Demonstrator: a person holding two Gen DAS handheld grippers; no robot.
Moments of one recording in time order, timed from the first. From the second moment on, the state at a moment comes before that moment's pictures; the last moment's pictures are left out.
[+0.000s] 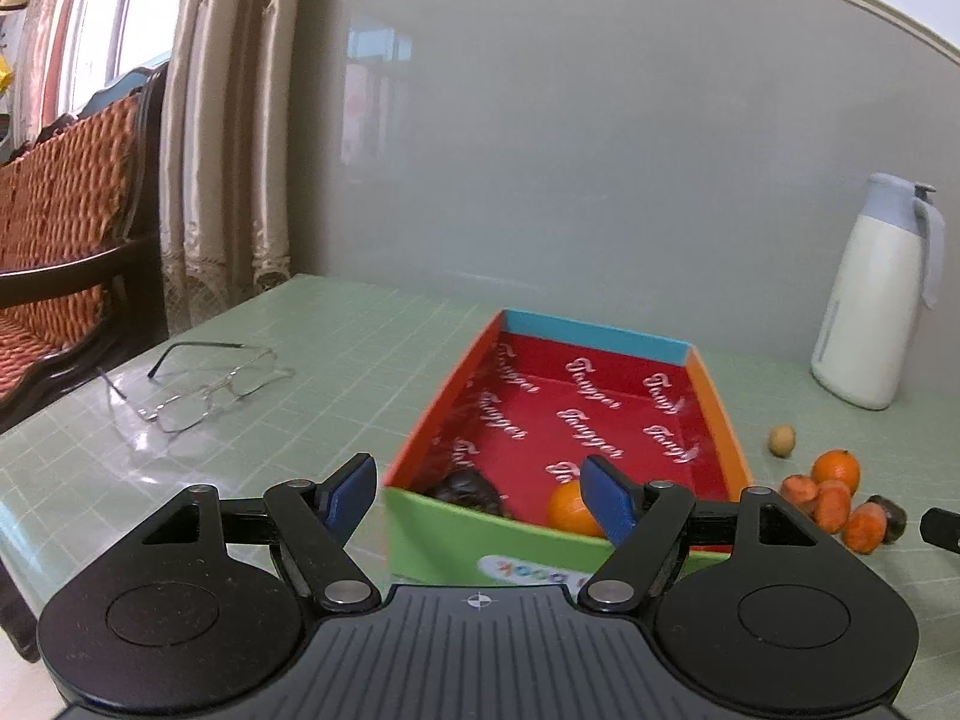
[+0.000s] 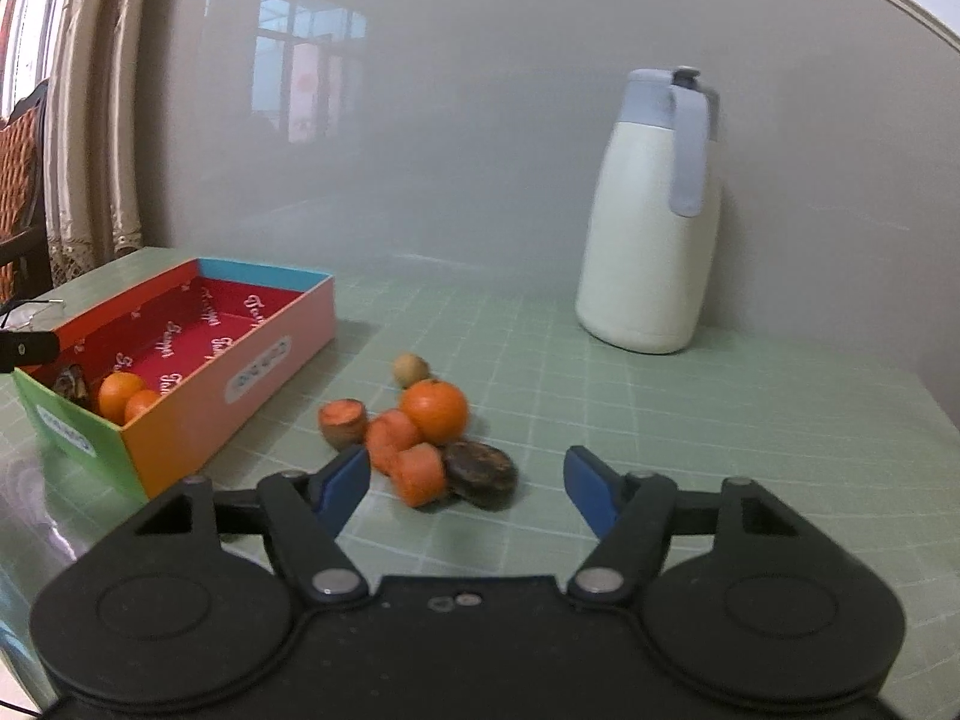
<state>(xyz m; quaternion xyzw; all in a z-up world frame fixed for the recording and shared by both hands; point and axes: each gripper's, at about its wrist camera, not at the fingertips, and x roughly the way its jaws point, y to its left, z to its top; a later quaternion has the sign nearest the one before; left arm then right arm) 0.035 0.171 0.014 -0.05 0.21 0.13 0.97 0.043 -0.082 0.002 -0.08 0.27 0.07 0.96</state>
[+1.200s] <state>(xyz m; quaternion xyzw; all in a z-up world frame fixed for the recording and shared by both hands) 0.021 0.211 0.005 -0.07 0.21 0.16 0.96 0.093 -0.052 -0.039 -0.11 0.34 0.07 0.93</state>
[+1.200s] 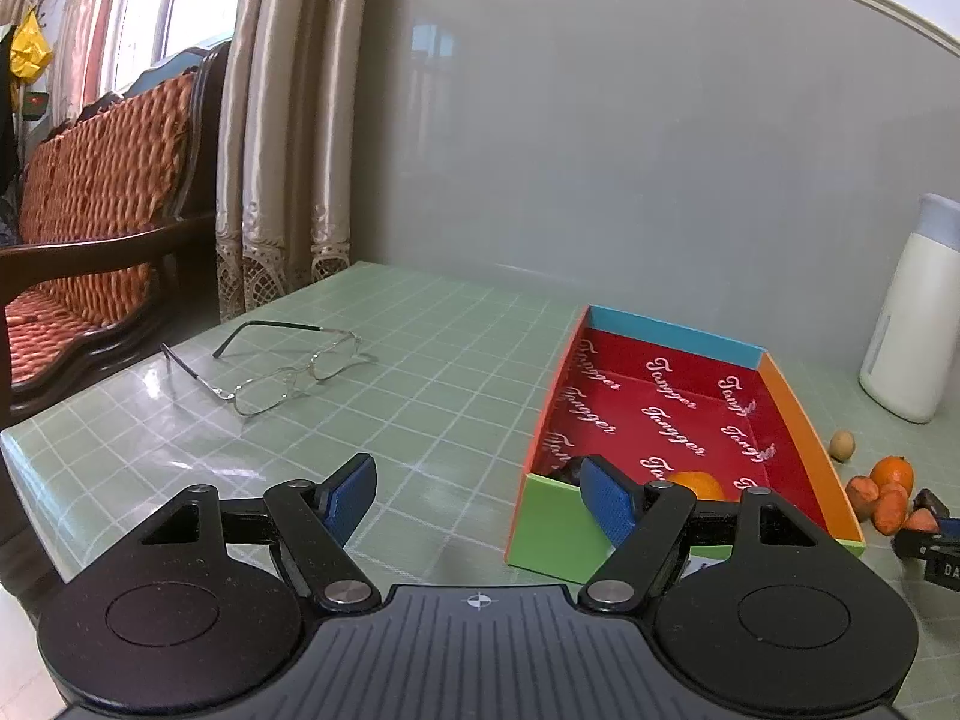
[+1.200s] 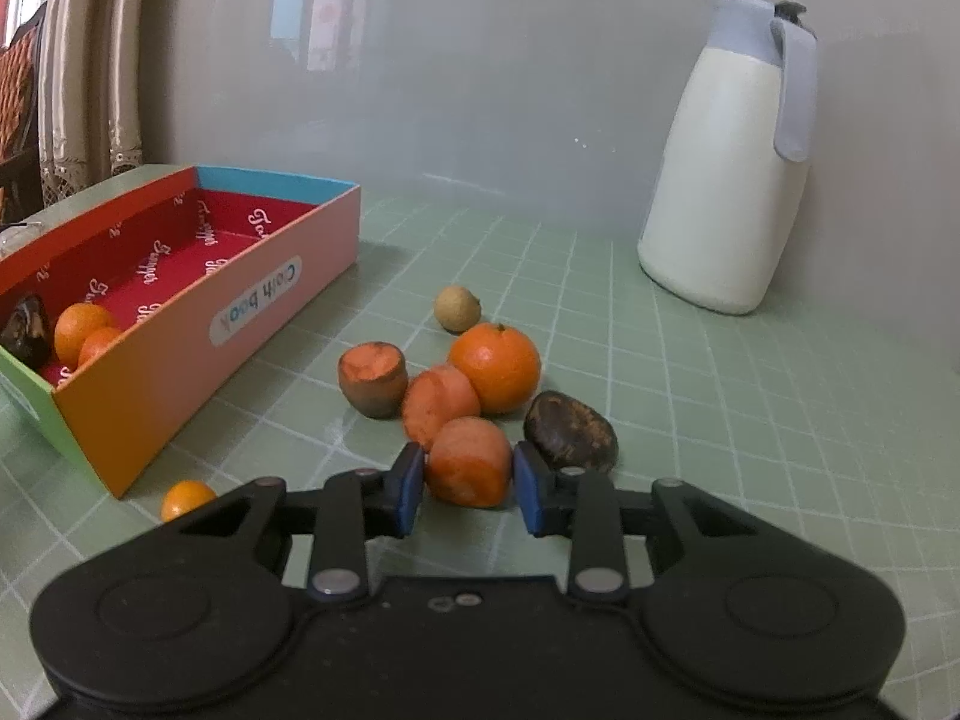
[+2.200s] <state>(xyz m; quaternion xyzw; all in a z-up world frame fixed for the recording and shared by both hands) -0.010 0.262 0.008 -0.05 0.22 0.22 0.95 0.072 0.026 0.010 -0.07 0.24 0.16 0.95</state>
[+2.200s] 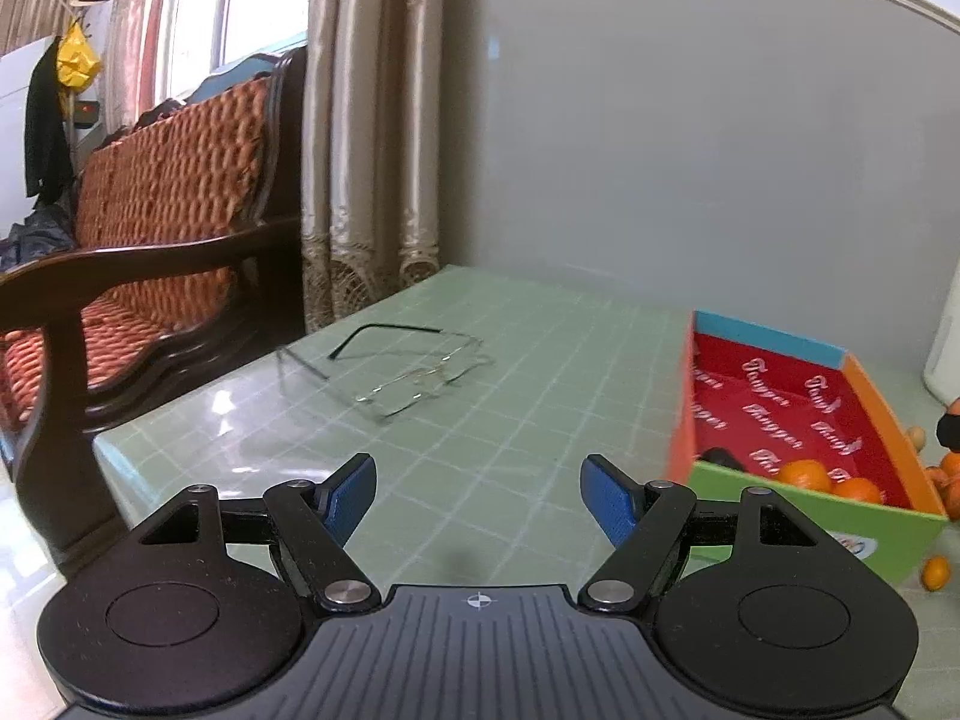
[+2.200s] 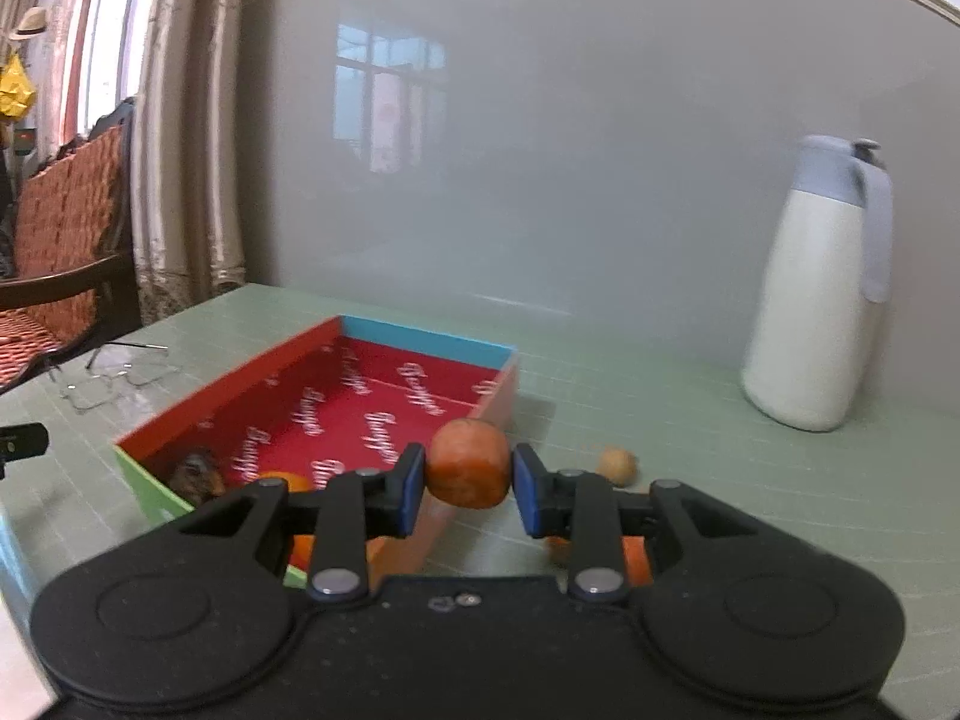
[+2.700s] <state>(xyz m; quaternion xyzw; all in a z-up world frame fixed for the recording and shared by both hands) -0.020 0.289 0.003 -0.06 0.22 0.24 0.94 0.064 0.067 -0.001 -0.09 0.24 0.20 0.95</state>
